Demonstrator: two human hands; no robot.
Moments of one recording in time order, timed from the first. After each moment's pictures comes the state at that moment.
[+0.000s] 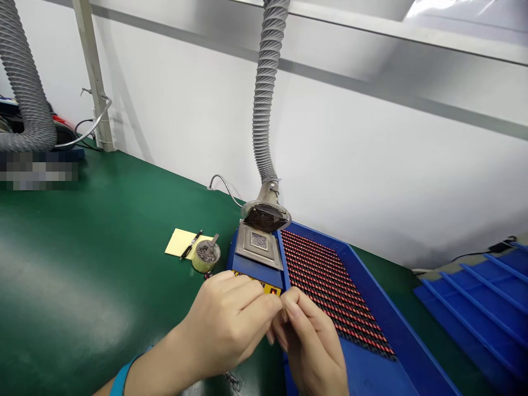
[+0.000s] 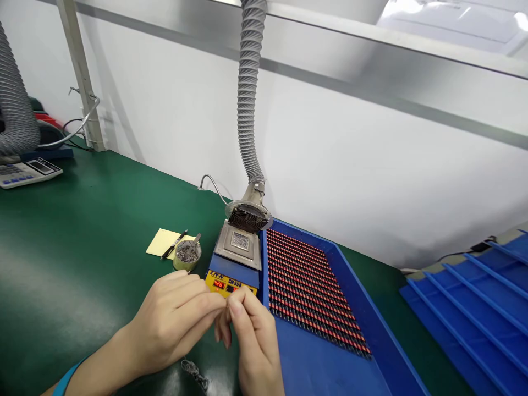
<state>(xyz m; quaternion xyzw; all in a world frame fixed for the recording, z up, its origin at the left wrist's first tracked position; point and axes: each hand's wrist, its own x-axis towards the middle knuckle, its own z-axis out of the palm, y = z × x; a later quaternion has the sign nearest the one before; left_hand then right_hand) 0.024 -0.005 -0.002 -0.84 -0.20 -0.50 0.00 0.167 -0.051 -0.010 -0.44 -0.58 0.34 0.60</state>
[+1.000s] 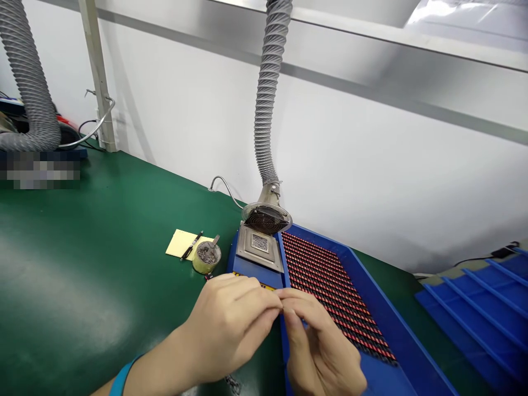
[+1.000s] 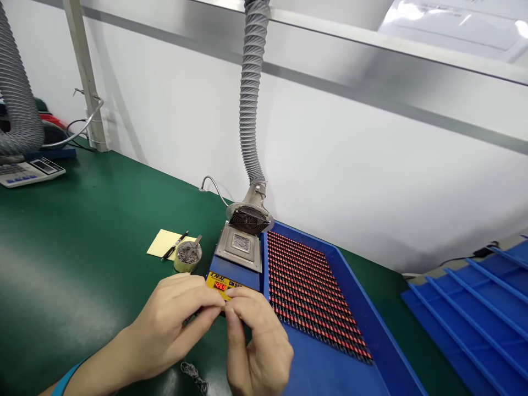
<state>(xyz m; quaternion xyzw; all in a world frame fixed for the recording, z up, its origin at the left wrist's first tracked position) 0.023 -0.011 0.001 -0.81 -0.21 -0.53 -0.14 0.163 -0.047 -0.016 -0.40 -0.65 0.04 0.65</state>
